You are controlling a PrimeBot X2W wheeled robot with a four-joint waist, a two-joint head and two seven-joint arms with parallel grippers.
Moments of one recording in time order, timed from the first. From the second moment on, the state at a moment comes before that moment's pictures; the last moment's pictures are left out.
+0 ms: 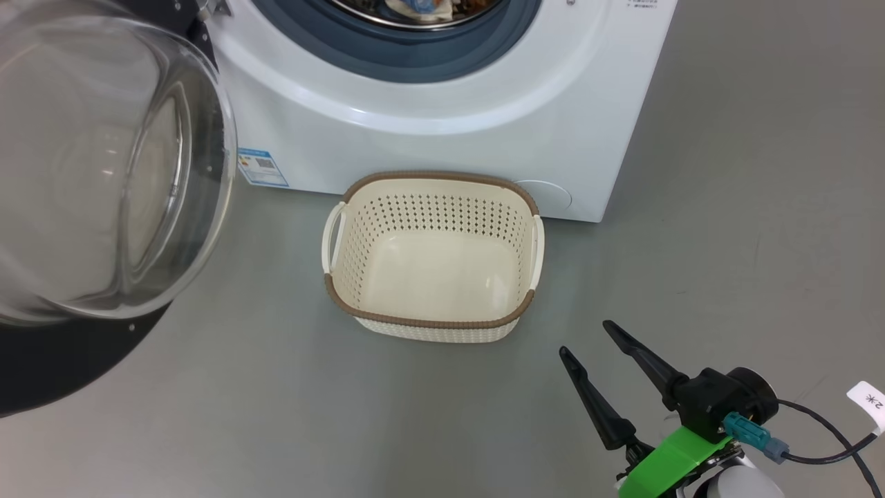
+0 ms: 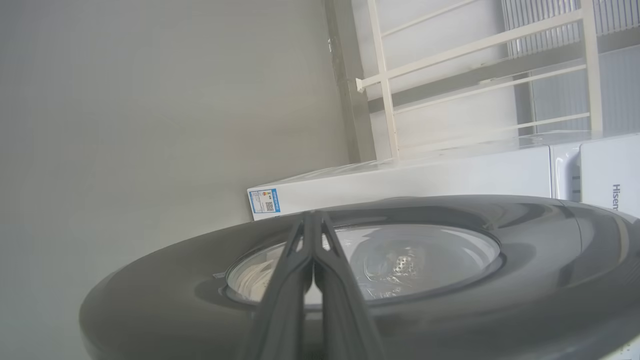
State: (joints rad) left arm -0.75 0.59 0.56 0.98 -1.22 -0.06 0.66; right arm -0.17 -0.22 0.34 0.20 0.25 0.13 -0.25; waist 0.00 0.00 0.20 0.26
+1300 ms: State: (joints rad) left arm -0.41 0.32 0.48 0.34 -1.38 0.04 1.10; right arm -0.17 -0.19 0.32 0.23 0.25 0.13 -0.25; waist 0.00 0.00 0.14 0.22
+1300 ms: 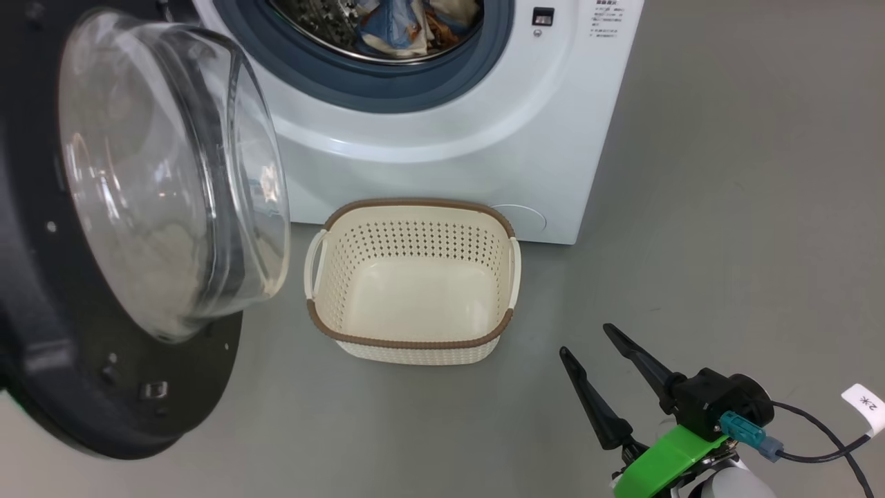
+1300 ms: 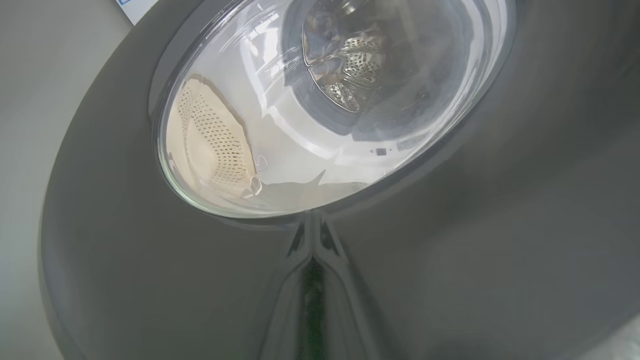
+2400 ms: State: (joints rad) left arm -0.31 0.04 0.35 0.31 -1.49 -0.09 0.93; right arm -0.16 -0.16 0.30 0.24 0.25 0.13 -0.25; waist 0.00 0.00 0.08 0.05
